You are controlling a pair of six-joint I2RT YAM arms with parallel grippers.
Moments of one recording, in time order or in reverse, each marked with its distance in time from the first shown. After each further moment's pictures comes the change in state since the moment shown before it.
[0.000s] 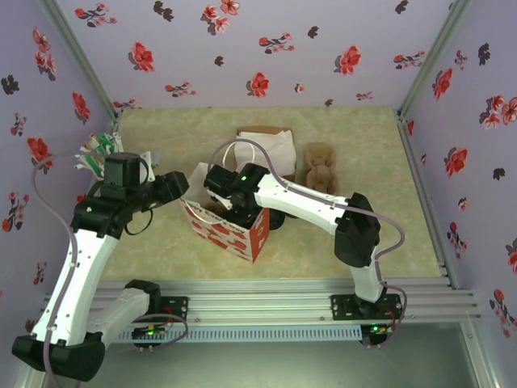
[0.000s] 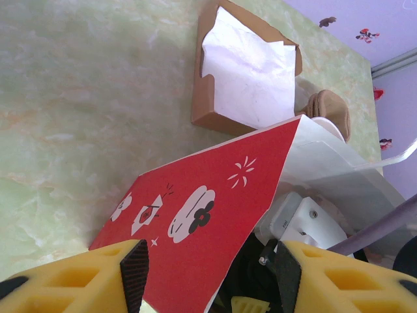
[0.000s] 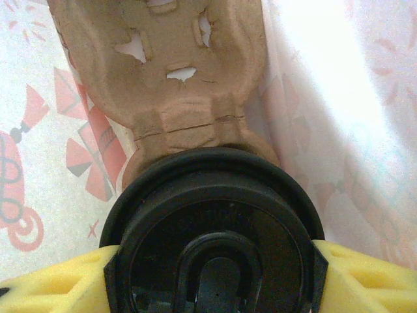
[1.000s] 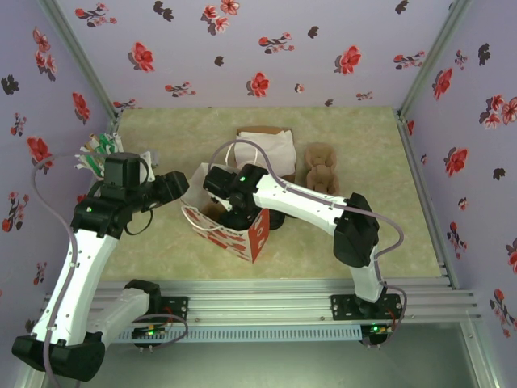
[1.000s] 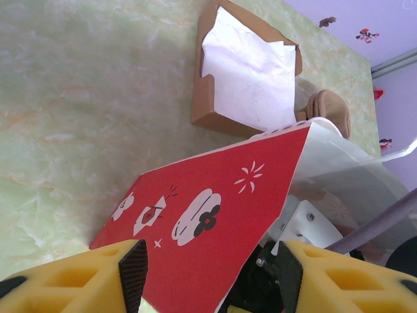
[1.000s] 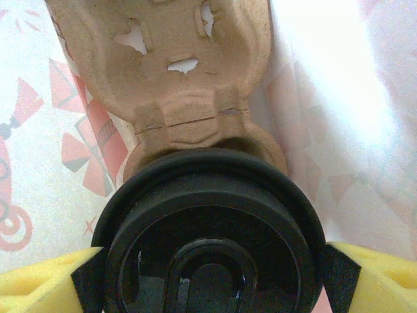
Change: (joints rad) left arm 0.000 0.000 0.000 0.000 0.000 0.000; right arm 0.008 0.004 0.009 -0.024 -0.002 0.026
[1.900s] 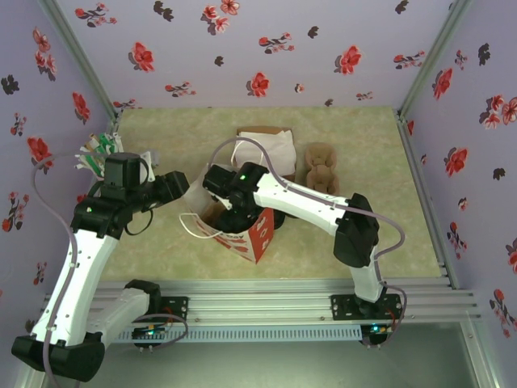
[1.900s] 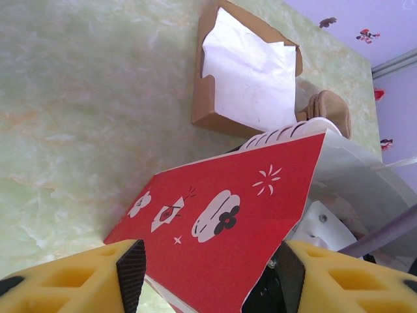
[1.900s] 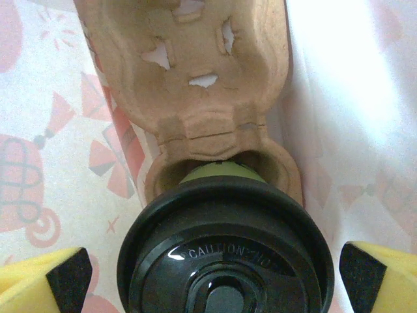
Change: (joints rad) left arm -0.003 -0.002 0.000 0.000 -0.006 0.000; right arm 0.003 -0.004 0.037 -0.040 0.004 0.026
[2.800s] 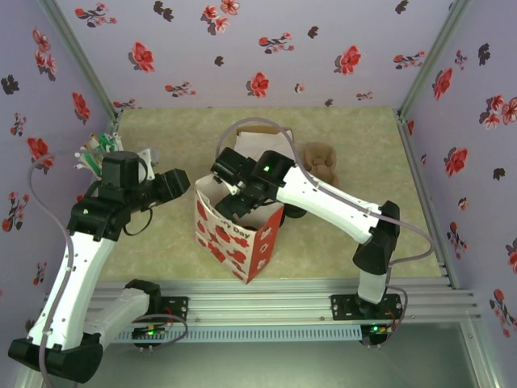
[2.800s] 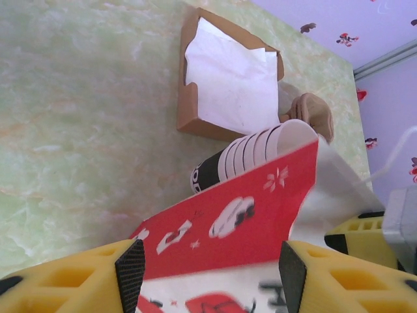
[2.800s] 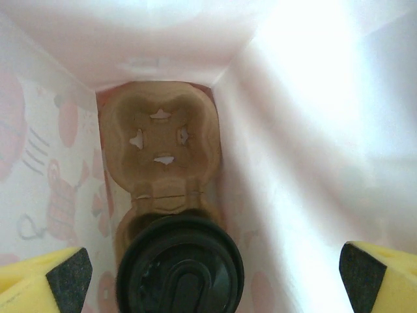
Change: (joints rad) left arm -0.026 -0.008 0.038 0.000 0.001 -0.001; right arm 0.000 -0.148 0.075 -0.014 0.038 0.050
